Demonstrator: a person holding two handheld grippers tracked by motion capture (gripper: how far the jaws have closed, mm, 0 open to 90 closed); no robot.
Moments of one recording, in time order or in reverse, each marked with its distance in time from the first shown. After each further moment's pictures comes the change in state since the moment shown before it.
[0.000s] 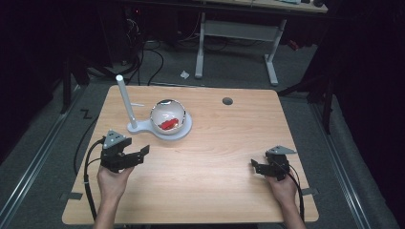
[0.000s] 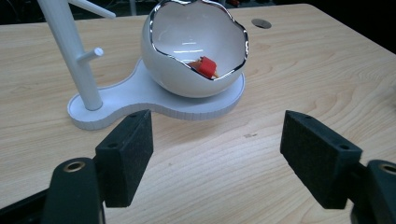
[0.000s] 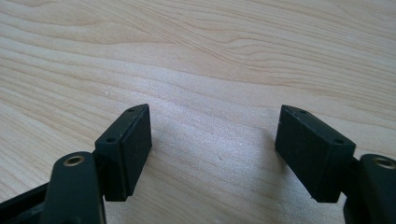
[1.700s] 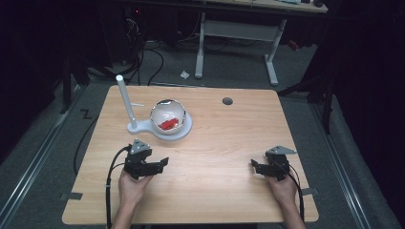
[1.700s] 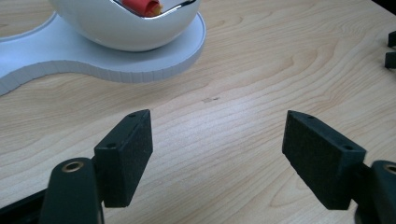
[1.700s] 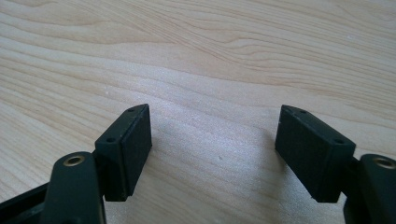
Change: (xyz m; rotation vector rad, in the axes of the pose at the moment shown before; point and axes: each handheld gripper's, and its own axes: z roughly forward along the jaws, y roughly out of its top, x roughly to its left) left arm -0.032 -0.027 0.049 0.124 -0.089 0.018; right arm 0.000 0.000 0.000 -0.002 -0.001 -0.001
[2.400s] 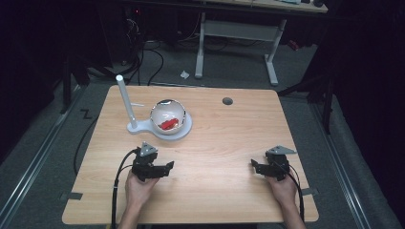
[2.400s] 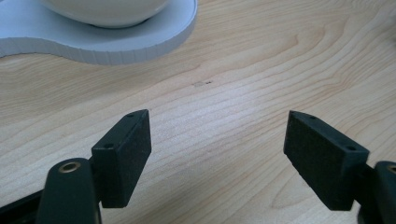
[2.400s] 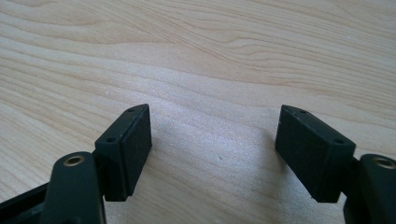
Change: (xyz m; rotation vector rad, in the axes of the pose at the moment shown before) left arm -0.009 -0.011 0.025 0.049 0.002 0.016; right arm 0.000 0.000 0.000 0.000 0.000 0.000
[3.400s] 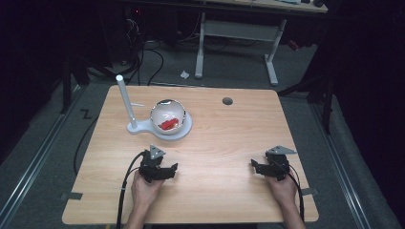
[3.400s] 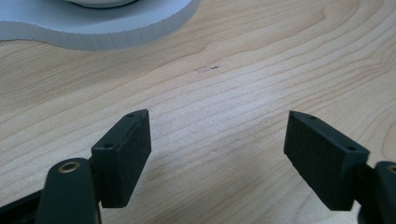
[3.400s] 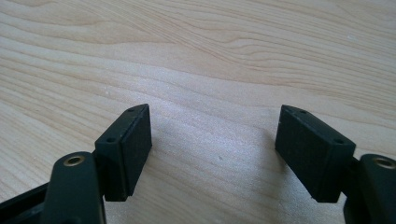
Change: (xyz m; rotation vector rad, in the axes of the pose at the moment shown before) left arm -0.009 -0.008 0.025 0.030 0.075 0.038; right arm 0.000 0.000 0.000 0.000 0.000 0.000
